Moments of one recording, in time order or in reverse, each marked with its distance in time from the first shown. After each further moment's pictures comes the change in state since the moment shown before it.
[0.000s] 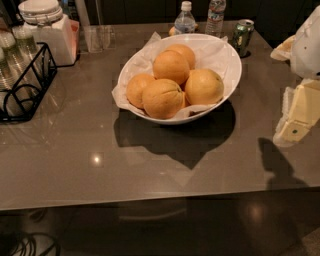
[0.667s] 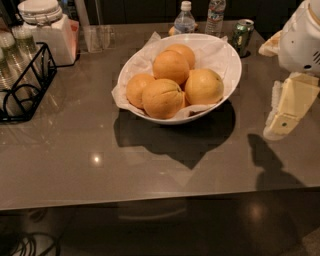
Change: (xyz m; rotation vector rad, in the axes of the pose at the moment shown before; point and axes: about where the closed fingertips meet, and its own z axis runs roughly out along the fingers) arm -0.017 -0.007 0.003 -0.012 -0.023 -0.037
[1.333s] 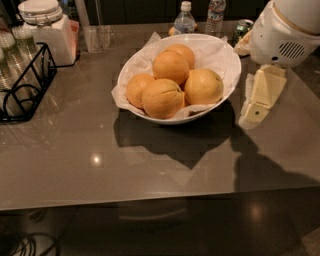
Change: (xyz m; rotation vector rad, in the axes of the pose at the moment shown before) arm -0.038 -0.019 0.025 -0.065 -0.066 -0.044
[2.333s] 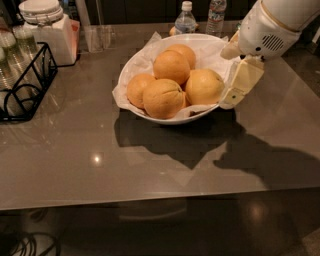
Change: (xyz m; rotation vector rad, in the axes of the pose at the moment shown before) arm -0.013 -0.041 0.022 -0.022 -0.107 0.060
